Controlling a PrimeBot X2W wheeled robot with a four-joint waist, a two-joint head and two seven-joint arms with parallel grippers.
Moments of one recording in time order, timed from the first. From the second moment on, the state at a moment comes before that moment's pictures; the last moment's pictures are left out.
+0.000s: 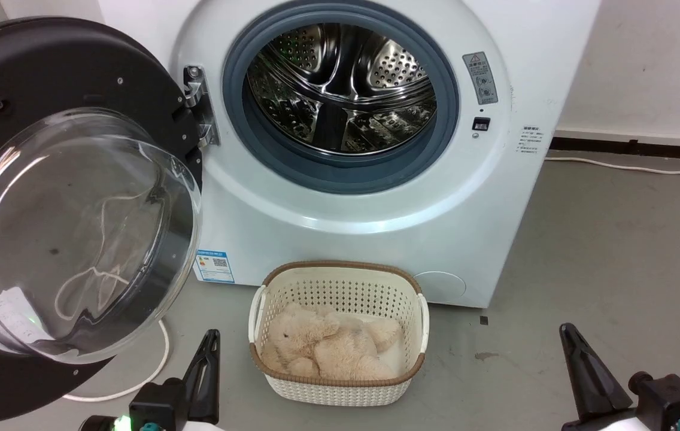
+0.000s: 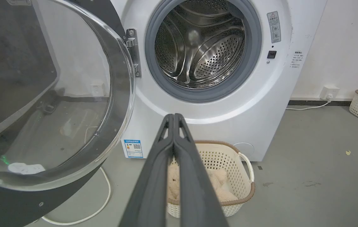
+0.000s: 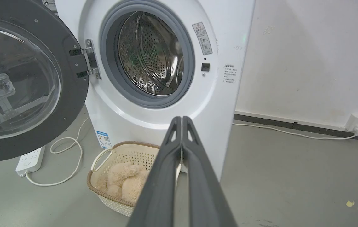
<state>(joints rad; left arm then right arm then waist) 0.08 0.20 -0.24 0.01 -0.21 0.17 -0.17 0.11 -0.06 -0.03 -0.01 0.07 0.13 -0.18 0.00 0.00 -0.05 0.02</state>
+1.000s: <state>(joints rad) 0.06 0.14 -0.16 0.01 -0.14 0.11 -0.11 0.07 -0.06 -0.02 -0.01 0.04 0.13 -0.11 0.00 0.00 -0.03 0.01</state>
